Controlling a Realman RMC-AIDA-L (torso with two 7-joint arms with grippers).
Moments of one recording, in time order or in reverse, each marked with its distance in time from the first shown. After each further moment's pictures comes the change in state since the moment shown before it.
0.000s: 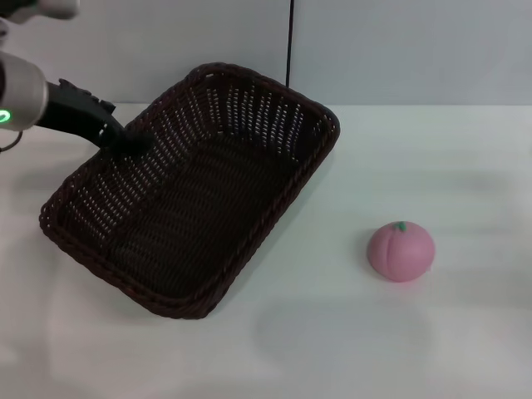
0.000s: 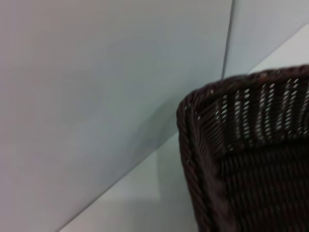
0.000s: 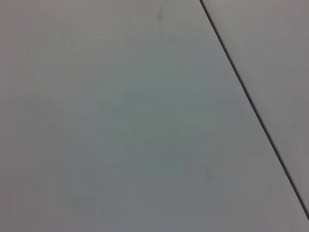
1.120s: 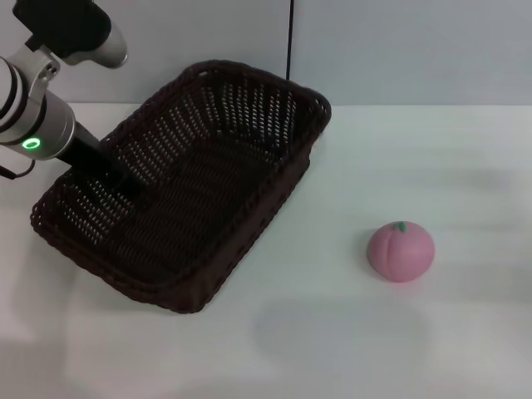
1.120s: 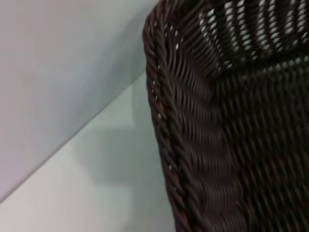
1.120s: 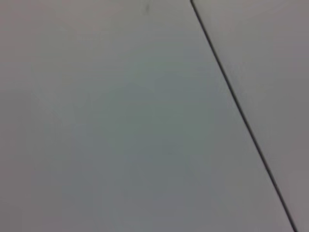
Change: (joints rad) left arm -0.098 -0.001 0.093 -0.168 0.159 0.032 -0.067; right arm -0.002 0.000 0.014 -0.016 0.009 0.034 -0.013
